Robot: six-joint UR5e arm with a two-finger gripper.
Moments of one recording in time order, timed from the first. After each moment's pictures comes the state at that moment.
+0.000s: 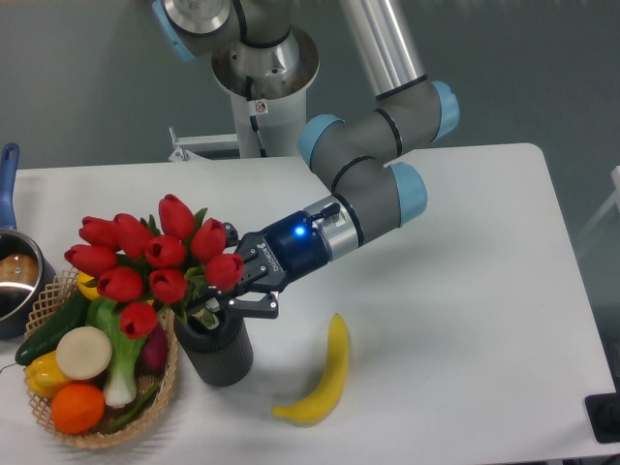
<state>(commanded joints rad) 2.52 -2.00 -1.81 -0.75 -0.01 1.38</state>
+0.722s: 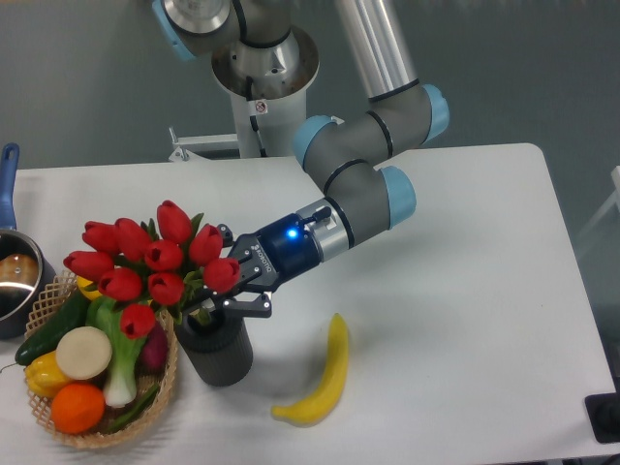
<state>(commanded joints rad) 2.52 -2.01 -1.84 -0.75 0.00 1.40</state>
